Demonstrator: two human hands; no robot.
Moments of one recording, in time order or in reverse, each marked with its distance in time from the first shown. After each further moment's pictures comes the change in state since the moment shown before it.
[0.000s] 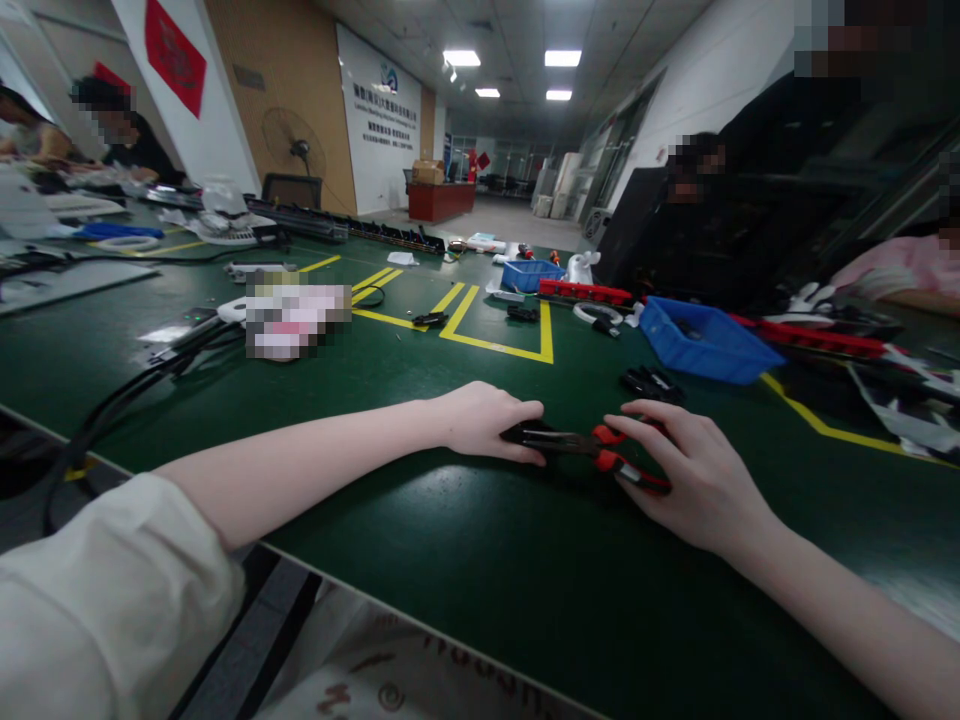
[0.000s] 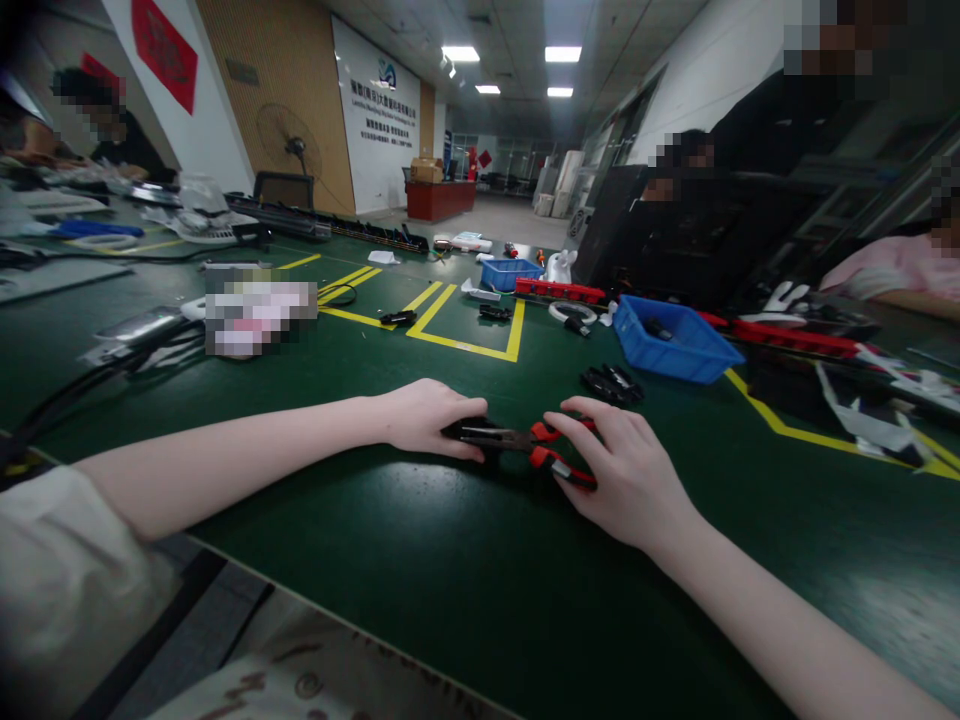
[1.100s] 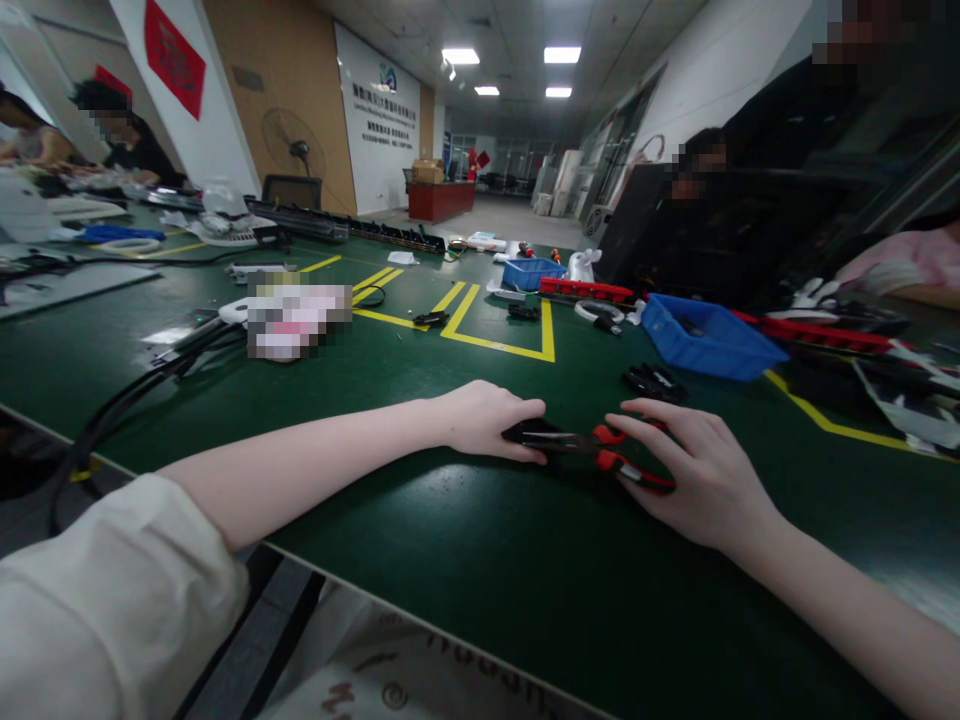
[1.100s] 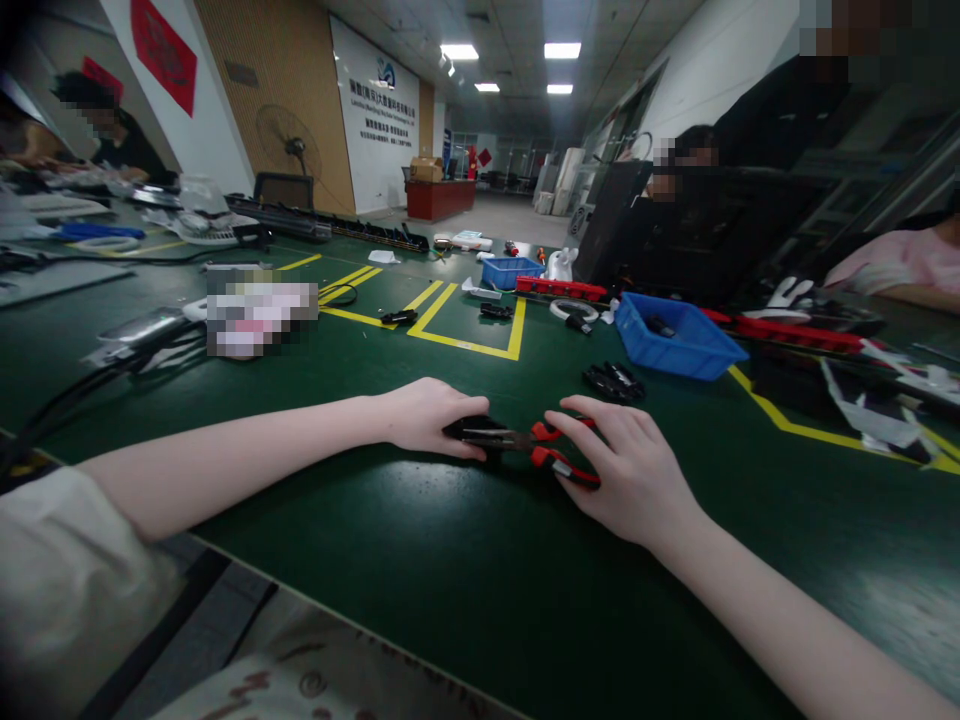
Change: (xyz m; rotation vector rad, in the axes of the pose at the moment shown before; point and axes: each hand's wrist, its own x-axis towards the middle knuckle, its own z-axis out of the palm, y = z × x) left_hand 0.000 0.002 -0.003 0.010 -0.033 -0.024; right_hand 0.002 -0.001 -0.001 -0.089 0.028 -0.071
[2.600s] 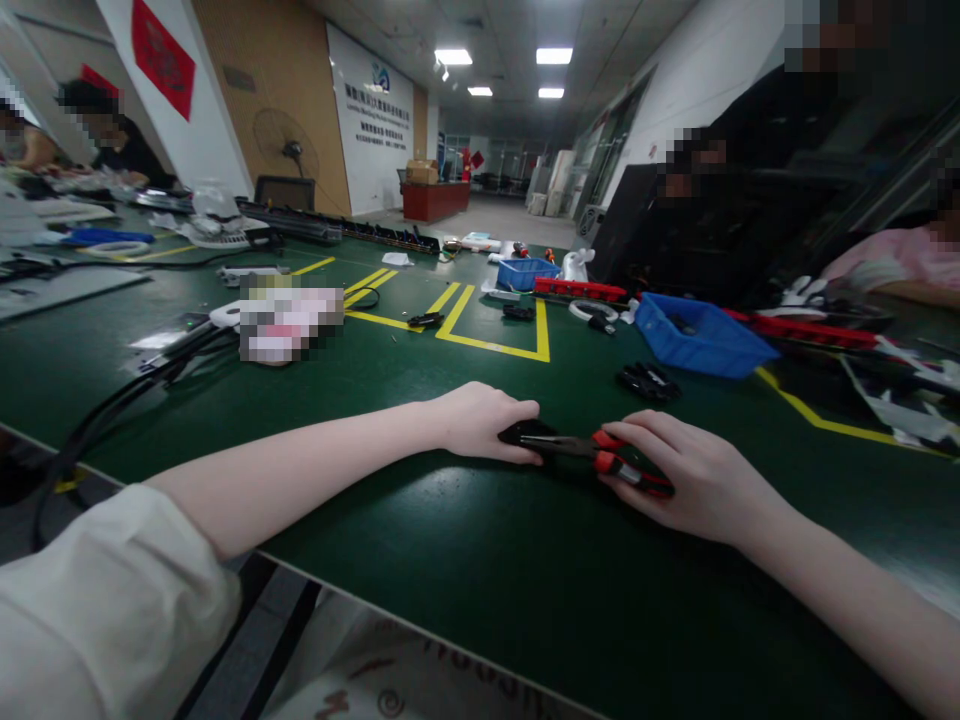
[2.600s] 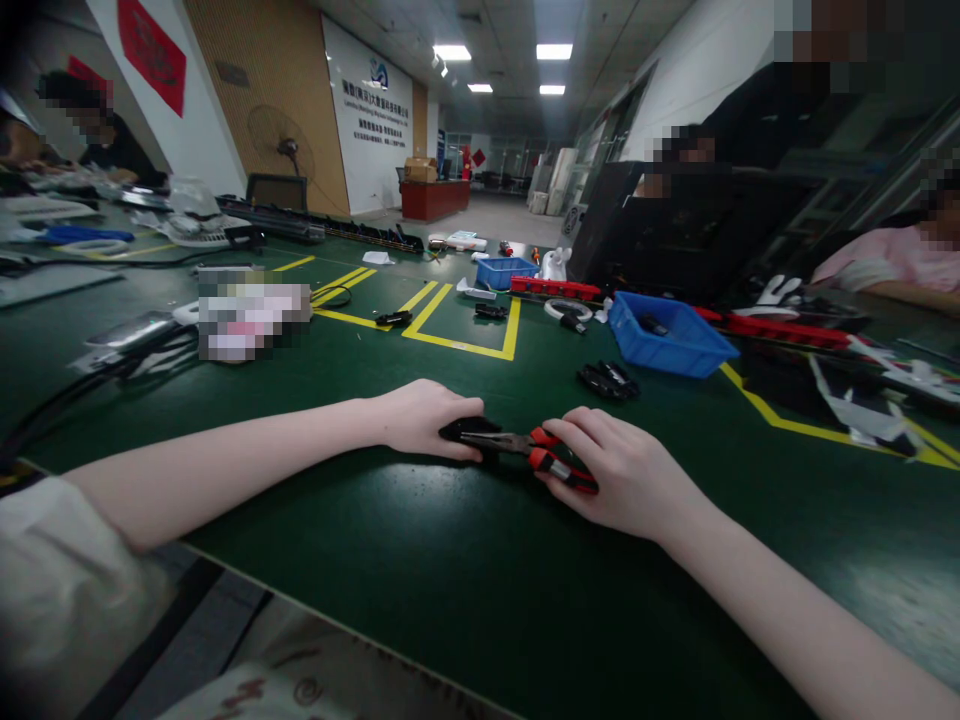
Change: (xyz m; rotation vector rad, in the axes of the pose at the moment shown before) left_hand 0.000 0.001 0.001 0.007 -0.004 -0.016; right_hand 0.009 0.000 -0.007 0.182 -0.061 -0.036
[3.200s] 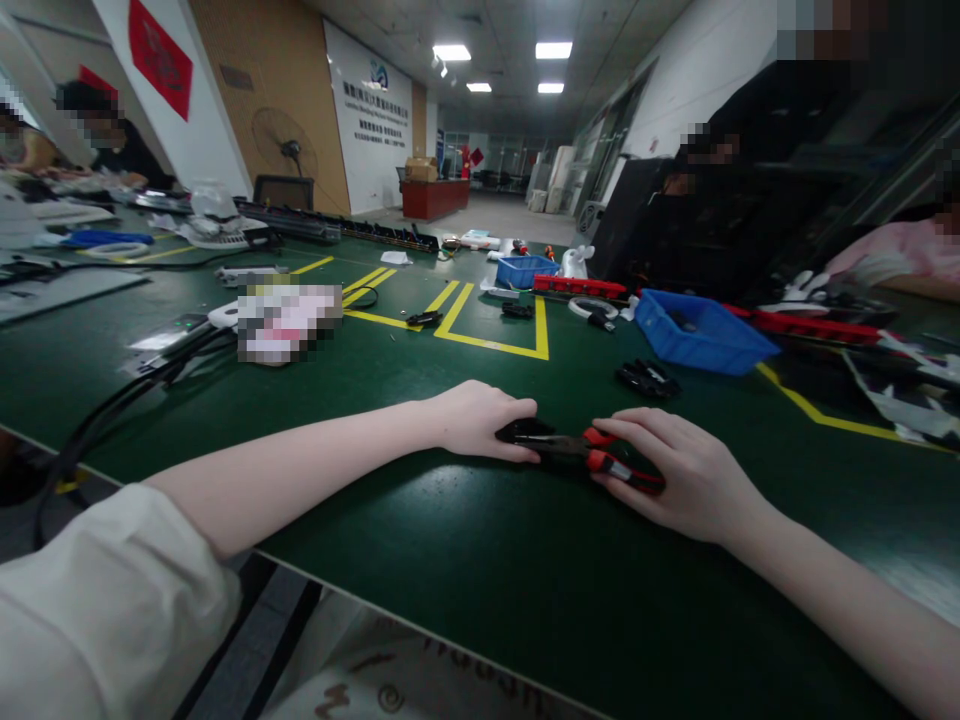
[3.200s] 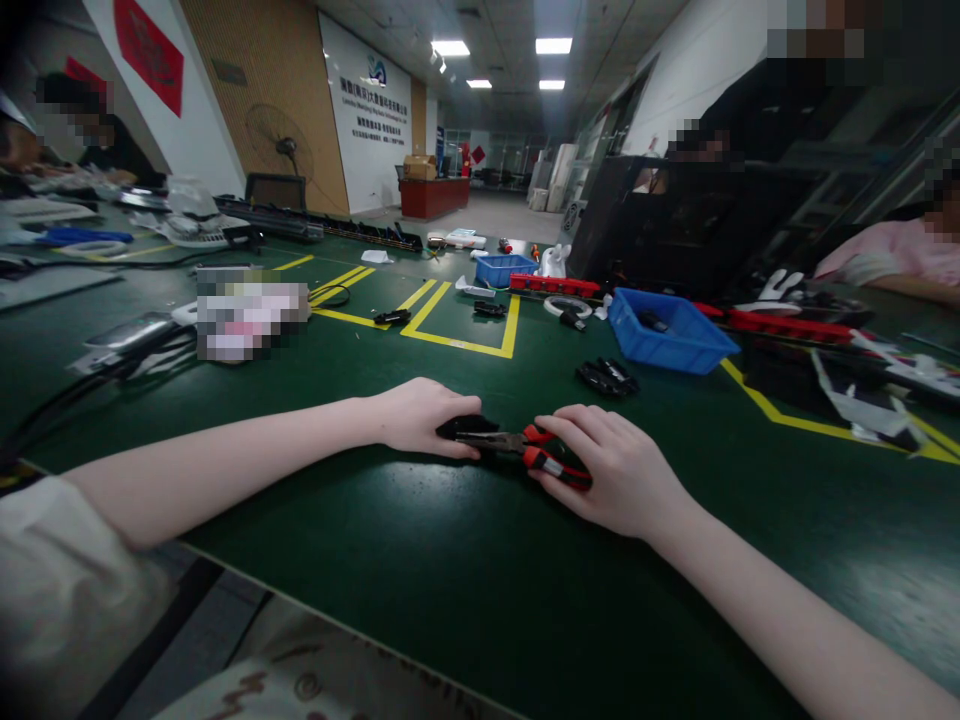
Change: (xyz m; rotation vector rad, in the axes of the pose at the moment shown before) left_hand -0.001 -0.001 0.001 -0.015 0.025 0.021; right_hand -0.004 0.000 0.006 0.052 -0.010 0.092
